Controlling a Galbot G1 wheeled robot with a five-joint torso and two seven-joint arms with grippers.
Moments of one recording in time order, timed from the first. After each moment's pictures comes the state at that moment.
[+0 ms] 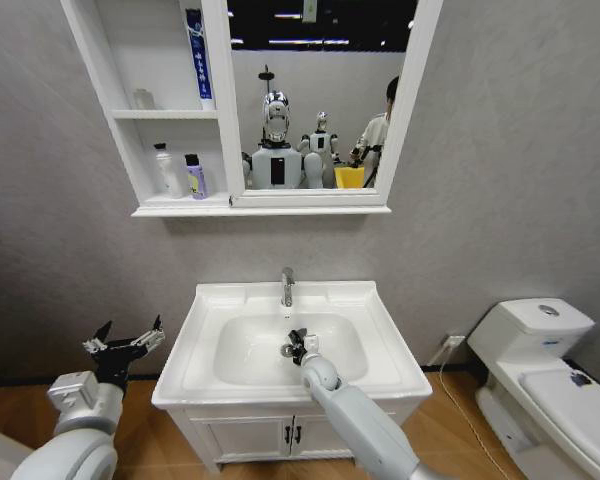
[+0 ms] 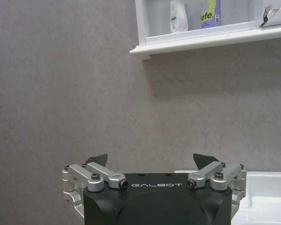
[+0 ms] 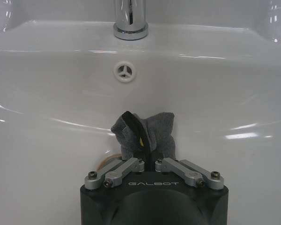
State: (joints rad) left arm 1.70 -1.20 -0.86 -2.45 -0.45 0.42 -0.31; right arm -0.82 1.38 -0.18 1.37 0.66 -0.48 0.56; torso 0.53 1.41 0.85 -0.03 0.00
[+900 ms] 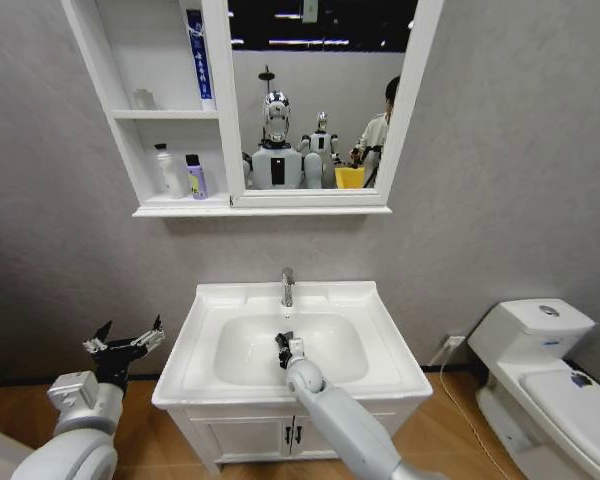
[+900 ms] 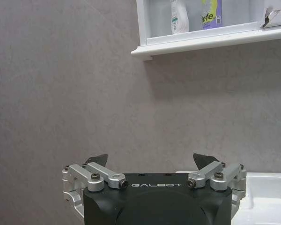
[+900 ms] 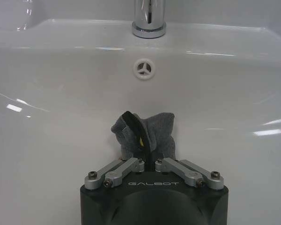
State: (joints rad) left arm 1.70 -1.20 -0.86 -2.45 -0.45 0.42 -0.31; right arm -0.85 1.39 -0.20 1.38 0.64 -0.48 0.57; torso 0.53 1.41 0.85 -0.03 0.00
